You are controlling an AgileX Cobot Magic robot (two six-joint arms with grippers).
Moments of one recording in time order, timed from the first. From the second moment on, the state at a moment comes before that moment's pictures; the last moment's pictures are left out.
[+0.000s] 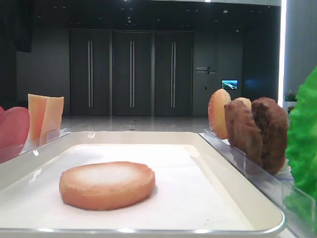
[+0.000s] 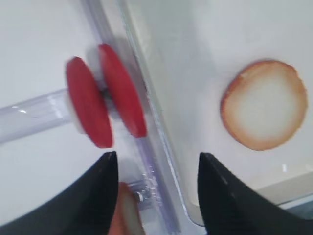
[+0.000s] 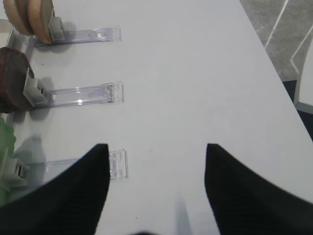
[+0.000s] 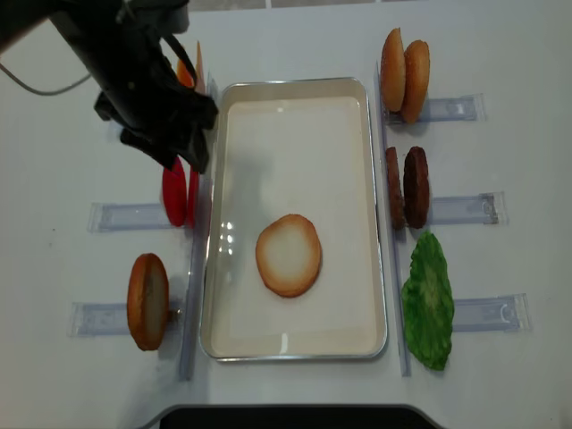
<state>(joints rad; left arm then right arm) -0.35 1.64 -1.33 -0.10 1.19 -0.08 0.02 0.04 -0.51 -0.05 1.13 0.06</state>
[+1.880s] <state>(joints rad) -0.01 0.68 -0.74 0.04 1.20 0.01 0.02 0.04 -0.51 -0.05 1.13 0.06</state>
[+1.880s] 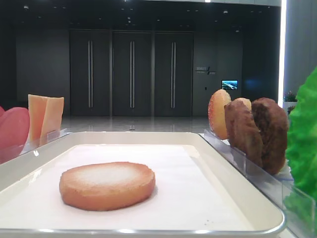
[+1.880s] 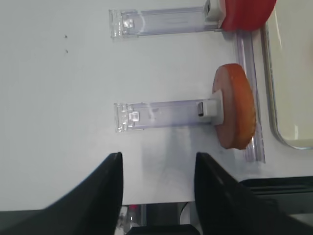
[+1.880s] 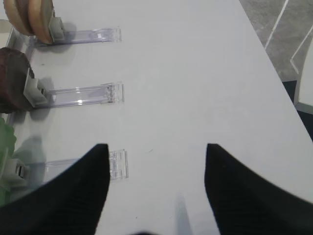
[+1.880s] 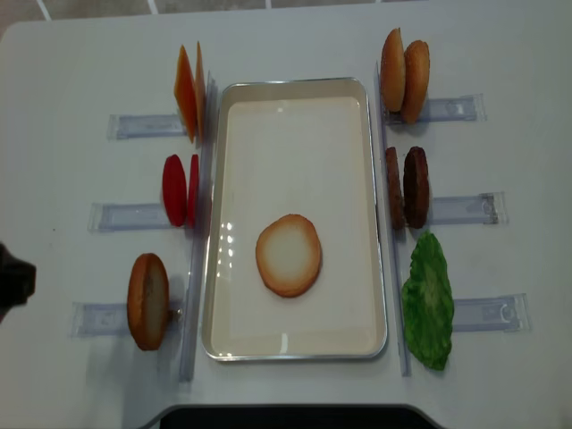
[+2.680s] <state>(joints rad) -0.01 -0.01 -0.47 0.04 1.11 0.01 0.02 0.04 -0.51 -0.05 1.13 0.06</state>
